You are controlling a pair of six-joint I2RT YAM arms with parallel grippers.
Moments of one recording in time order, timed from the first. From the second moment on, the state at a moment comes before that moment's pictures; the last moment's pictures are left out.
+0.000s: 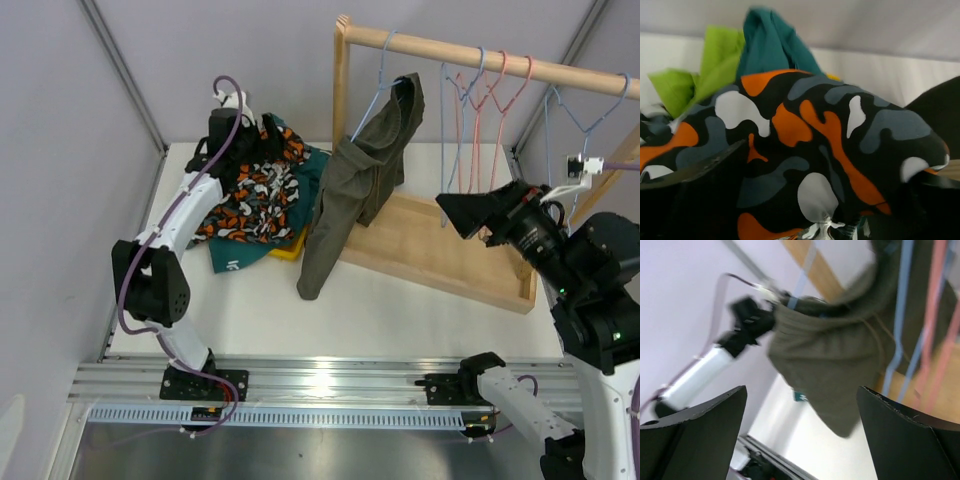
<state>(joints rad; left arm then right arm) -0.23 1.72 1.58 -0.23 0.01 -0.31 0.29 0.76 1.45 -0.69 -0.25 0.65</state>
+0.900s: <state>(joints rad) -0.26 0.69 1.01 -0.40 -0.03 -0.18 0.44 1.40 1.80 -0.37 -0.23 0.63</state>
